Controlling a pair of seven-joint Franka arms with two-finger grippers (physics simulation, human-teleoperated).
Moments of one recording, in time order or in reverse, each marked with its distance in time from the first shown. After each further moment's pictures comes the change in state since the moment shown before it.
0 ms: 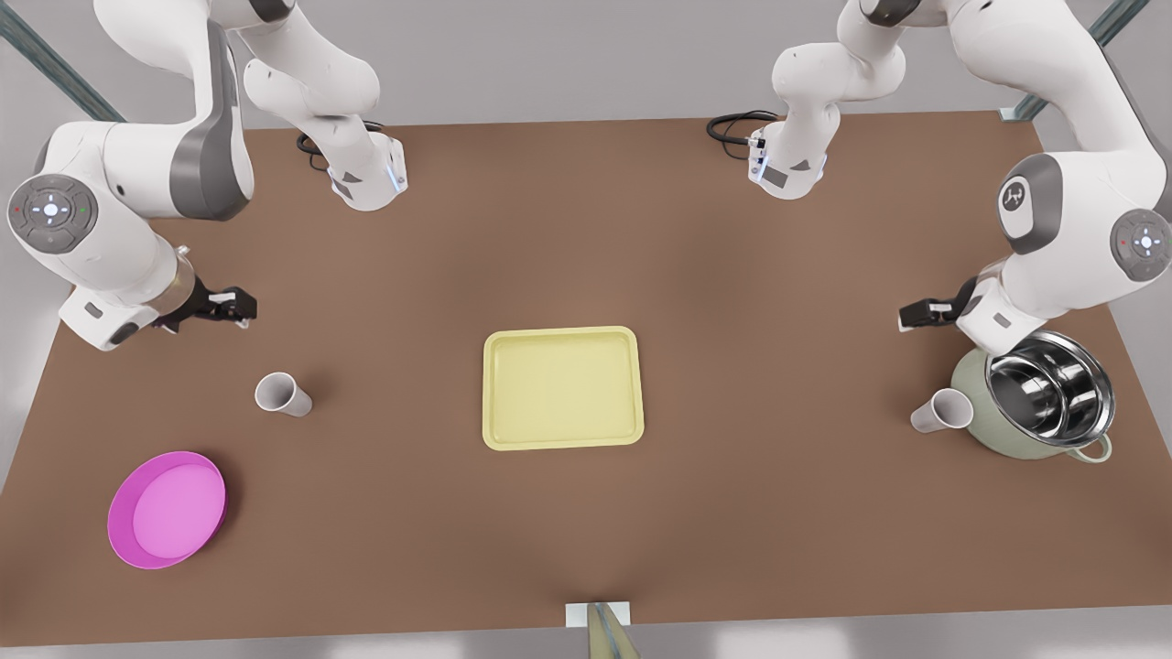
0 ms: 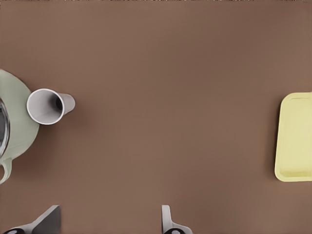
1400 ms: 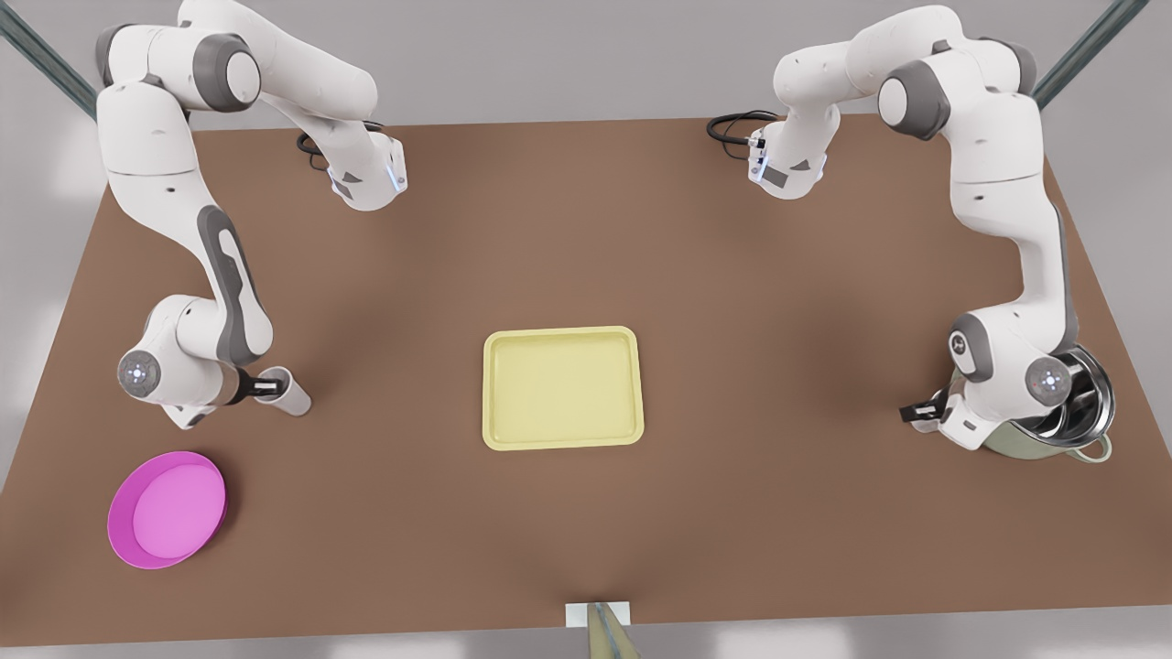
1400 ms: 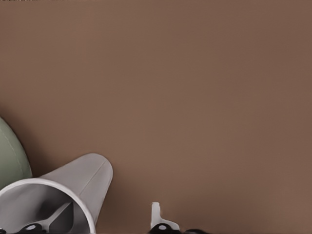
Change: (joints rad) left arm 0.155 0.453 0.036 -0.148 0.067 0.647 0.054; right arm -0.239 0.355 -0.064 -0.500 0.151 0.737 -0.147
